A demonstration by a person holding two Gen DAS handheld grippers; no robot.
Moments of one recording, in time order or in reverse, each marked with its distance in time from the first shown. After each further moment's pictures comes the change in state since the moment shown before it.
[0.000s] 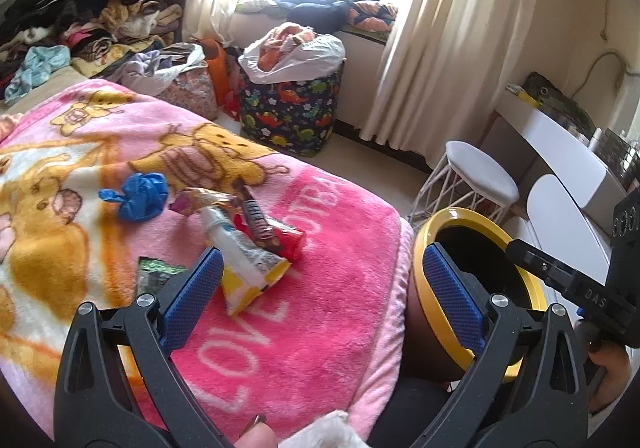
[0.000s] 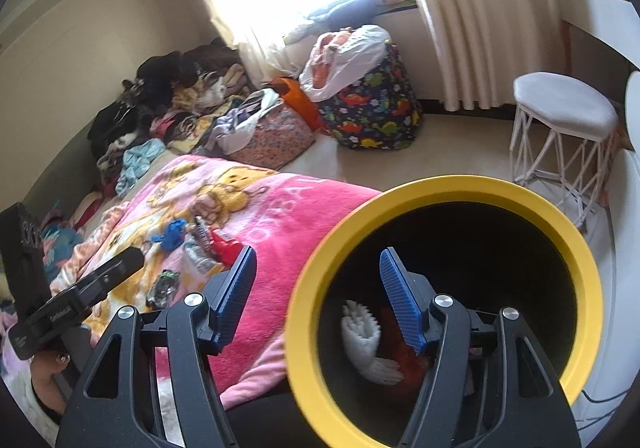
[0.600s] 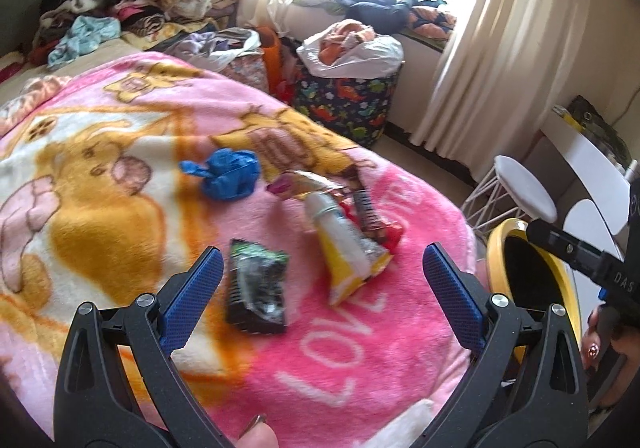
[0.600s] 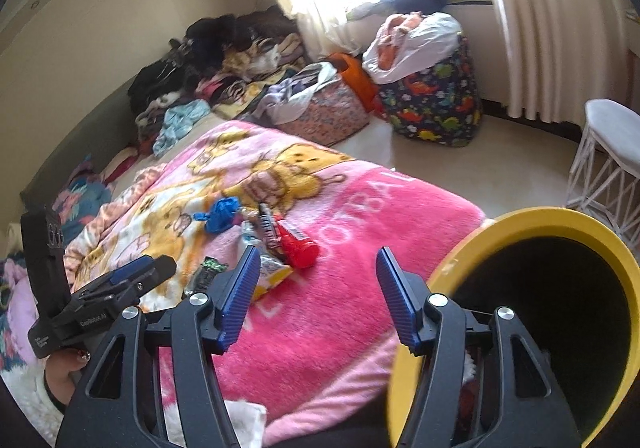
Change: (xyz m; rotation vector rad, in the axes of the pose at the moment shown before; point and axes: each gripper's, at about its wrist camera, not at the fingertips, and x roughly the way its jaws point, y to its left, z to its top) left arm -0.008 0.076 -0.010 -0.113 0.016 0.132; right arm 0.061 0.072 0.021 -0.150 0.101 0.138
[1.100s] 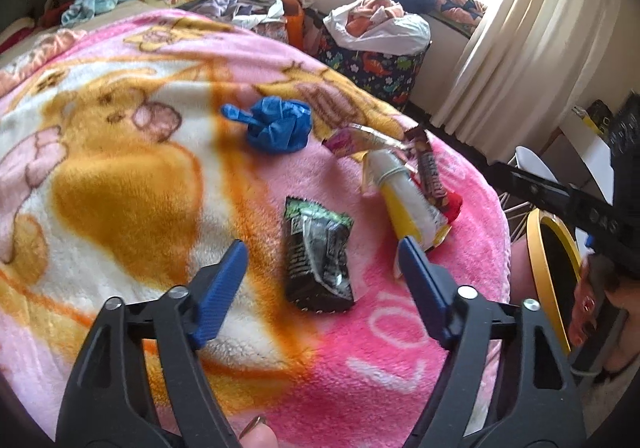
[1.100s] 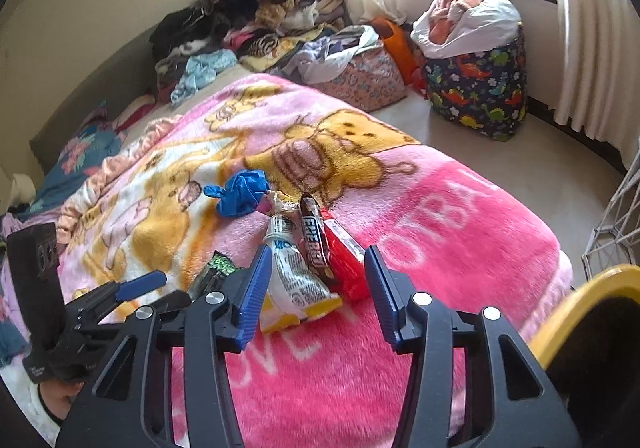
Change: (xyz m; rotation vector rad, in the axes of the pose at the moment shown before) left arm 0.023 0.043 -0.020 -0.074 0.104 0.015; right arm 0.098 0.040 0.022 -0.129 0.152 0.044
